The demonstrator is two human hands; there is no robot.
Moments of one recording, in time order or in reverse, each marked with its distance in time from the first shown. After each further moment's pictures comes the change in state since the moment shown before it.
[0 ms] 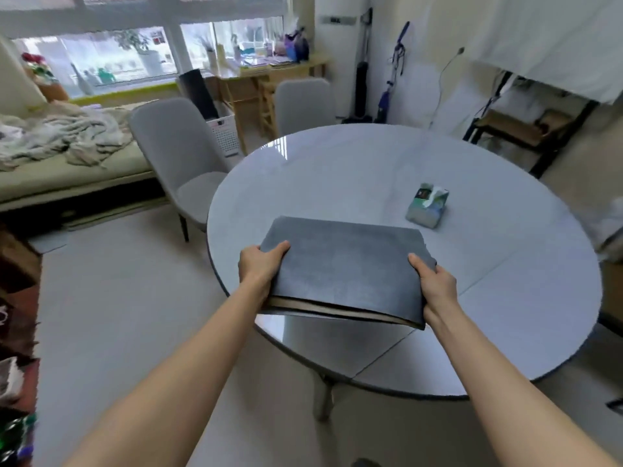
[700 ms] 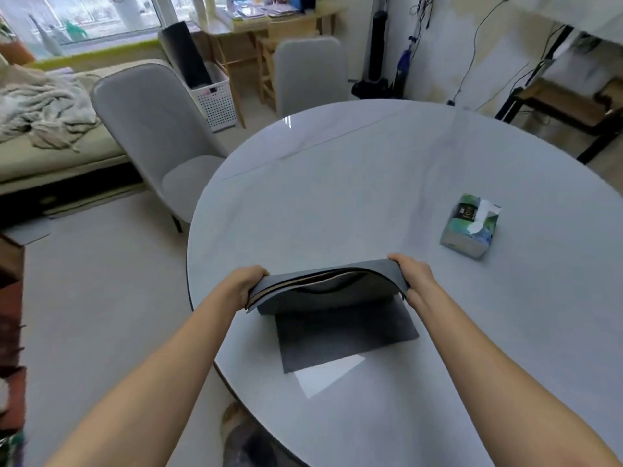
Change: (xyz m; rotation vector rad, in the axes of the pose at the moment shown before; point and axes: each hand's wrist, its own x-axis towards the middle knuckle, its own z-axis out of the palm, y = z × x) left_hand 0.214 0.024 0.043 0.232 -0.288 -0.469; right_hand 0.207 -0.016 0.157 -0.191 -0.028 0.290
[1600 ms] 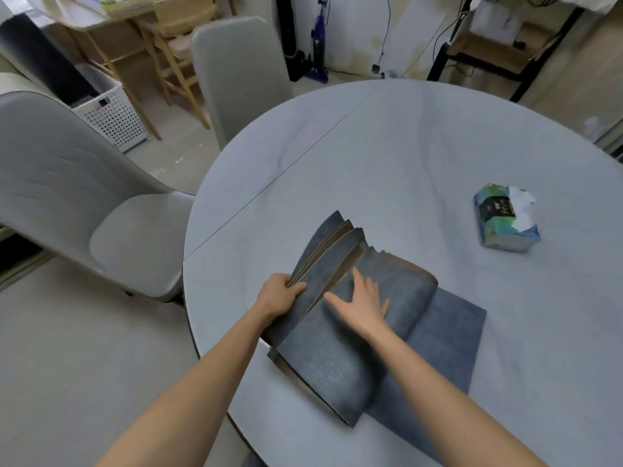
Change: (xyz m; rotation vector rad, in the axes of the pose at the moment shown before) left_hand 0.208 0.126 -0.063 0.620 -0.308 0.483; right_hand 0.057 0.016 0.256 -0.809 0.117 -0.171
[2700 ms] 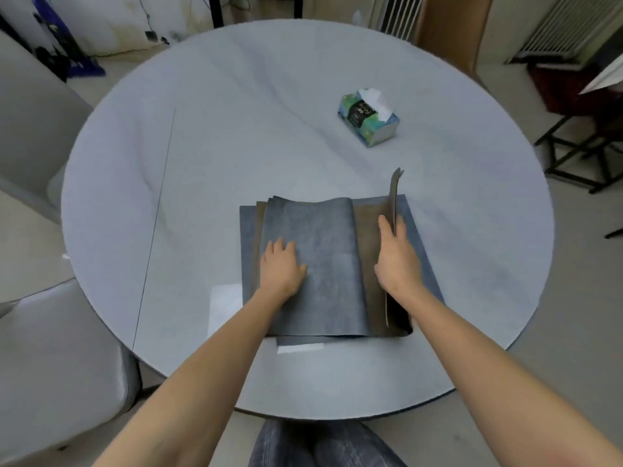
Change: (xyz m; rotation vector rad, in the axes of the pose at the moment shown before) left_hand 0.053 0.009 0.018 0.829 -0.267 0.694; right_hand -0.083 0.001 0.001 -0.066 0.571 0.502
